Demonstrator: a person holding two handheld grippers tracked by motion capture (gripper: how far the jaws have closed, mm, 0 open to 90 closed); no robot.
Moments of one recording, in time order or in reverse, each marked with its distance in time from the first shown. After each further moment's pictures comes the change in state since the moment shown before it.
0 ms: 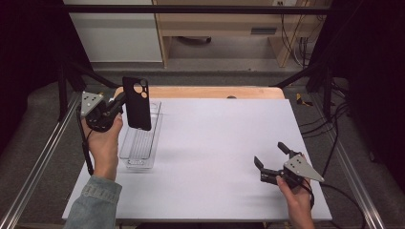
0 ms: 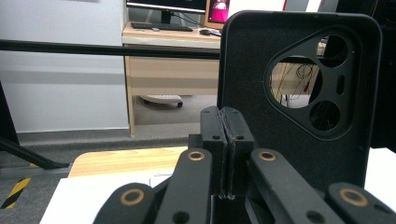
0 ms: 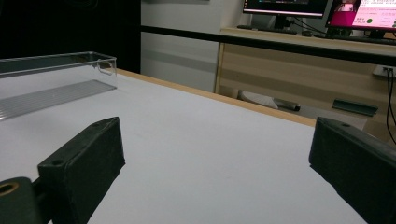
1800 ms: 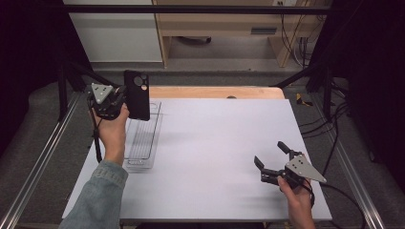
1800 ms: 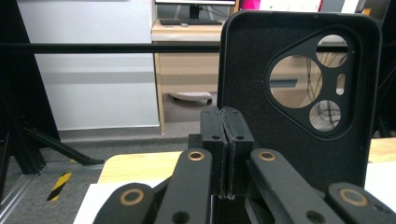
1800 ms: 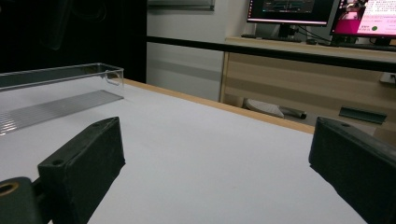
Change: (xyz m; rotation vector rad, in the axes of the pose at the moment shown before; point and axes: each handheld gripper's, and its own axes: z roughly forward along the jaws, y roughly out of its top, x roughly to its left) left arm 0.013 -0.013 0.058 0.034 0.137 0.060; right arm 0.000 0.003 -0.002 -0.039 0.023 0.012
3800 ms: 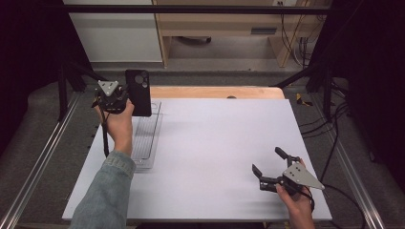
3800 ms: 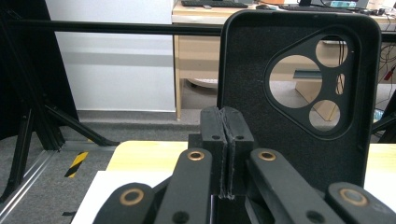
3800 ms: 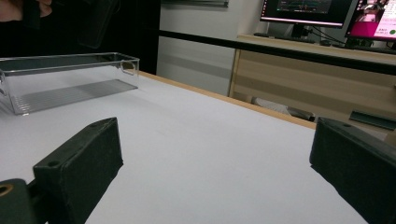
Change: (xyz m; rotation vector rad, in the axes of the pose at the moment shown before) left arm 0.004 -0.011 0.034 0.051 0.086 -0.042; right arm 0.011 -0.008 -0.010 0.012 0.045 -0.041
